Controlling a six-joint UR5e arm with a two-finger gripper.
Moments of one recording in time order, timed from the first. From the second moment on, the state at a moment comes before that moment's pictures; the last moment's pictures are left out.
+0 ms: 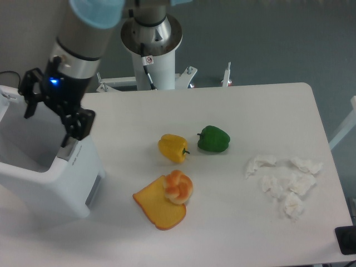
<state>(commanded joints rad) 2.30 -1.70 -1.48 -1.15 0.96 0.62</state>
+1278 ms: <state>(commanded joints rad) 2.50 -1.96 -1.50 -1.14 1.55 1.26</state>
